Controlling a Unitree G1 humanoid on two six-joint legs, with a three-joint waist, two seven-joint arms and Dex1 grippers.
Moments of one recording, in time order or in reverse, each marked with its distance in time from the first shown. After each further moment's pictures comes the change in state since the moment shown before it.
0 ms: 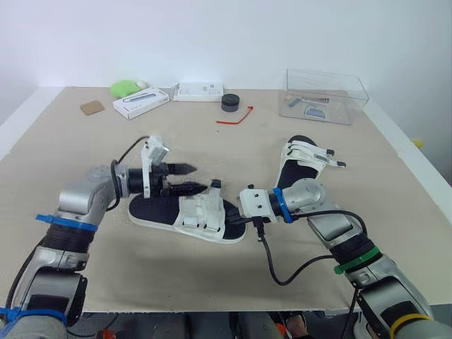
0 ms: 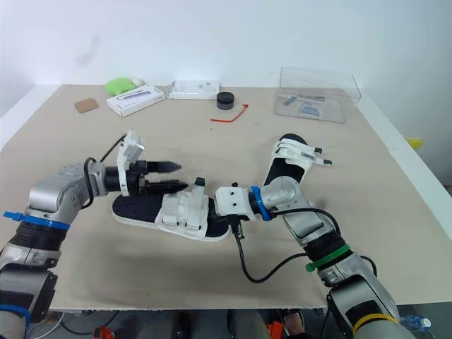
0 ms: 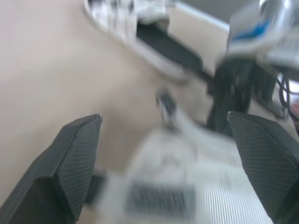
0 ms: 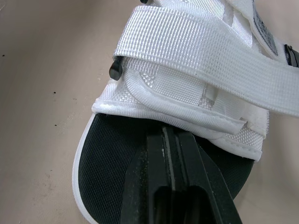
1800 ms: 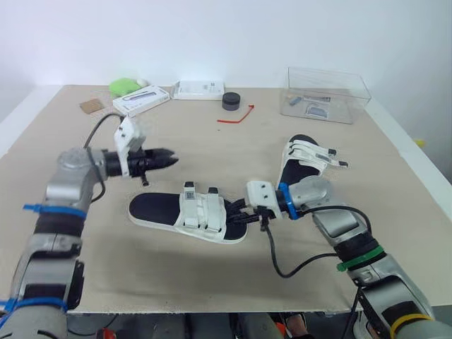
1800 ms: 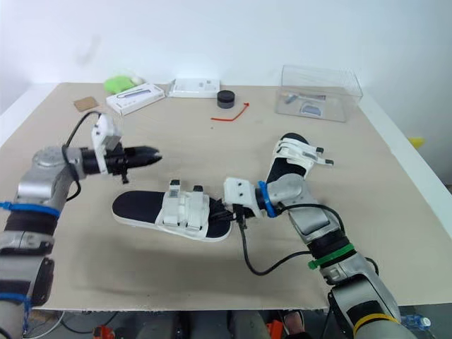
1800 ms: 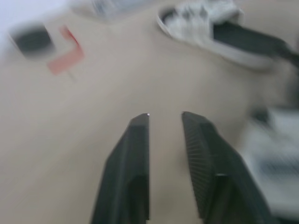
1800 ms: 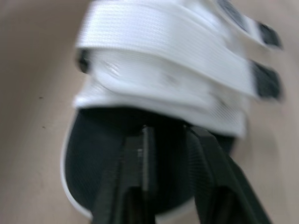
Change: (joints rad) left arm 0.027 0.078 0.081 0.227 0.222 -0.322 -0.126; right arm 0.027 -0.038 -0.125 -0.007 0.118 0.177 -0.001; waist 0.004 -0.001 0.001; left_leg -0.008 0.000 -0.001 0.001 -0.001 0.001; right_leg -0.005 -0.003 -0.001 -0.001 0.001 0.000
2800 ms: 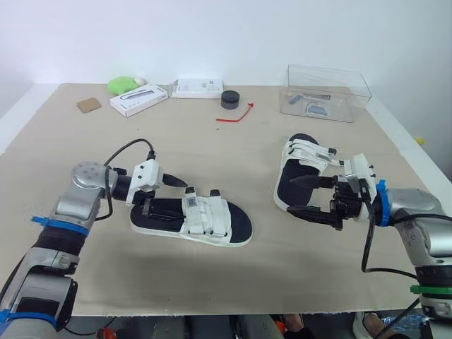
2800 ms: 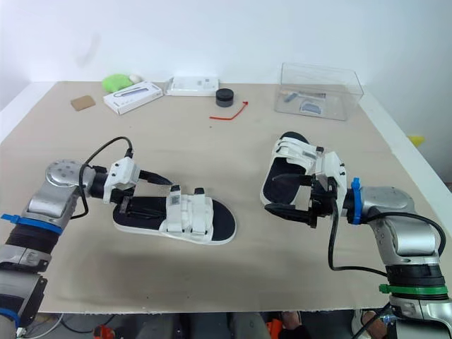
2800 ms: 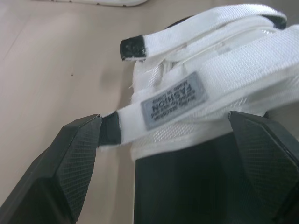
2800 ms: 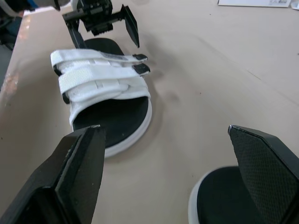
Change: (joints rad) left arm 0.028 0.028 -0.163 -0.002 0.111 -0.332 -0.250; right arm 0.289 -0.233 -0.441 -0.150 0.384 0.201 0.031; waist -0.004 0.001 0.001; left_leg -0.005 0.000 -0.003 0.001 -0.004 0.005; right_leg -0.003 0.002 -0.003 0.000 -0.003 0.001
